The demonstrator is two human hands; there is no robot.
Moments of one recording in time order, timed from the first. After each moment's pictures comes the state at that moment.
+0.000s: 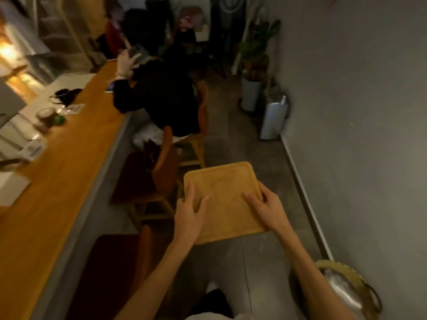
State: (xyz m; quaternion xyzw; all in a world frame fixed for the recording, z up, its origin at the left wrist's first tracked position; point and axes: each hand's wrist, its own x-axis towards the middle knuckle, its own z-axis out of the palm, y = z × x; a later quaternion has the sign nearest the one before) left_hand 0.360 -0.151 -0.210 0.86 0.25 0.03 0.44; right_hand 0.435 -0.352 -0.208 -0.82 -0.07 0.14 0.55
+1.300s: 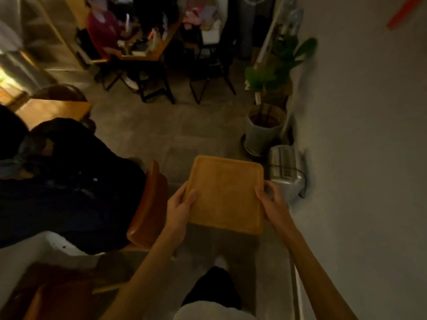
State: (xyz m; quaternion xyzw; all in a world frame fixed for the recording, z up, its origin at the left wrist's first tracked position) left_hand 1.280 -0.114 -0.220 0.60 0.35 0.09 0.71; right_hand 1.392 -0.327 -0.237 -0.76 0.01 0.23 0.60
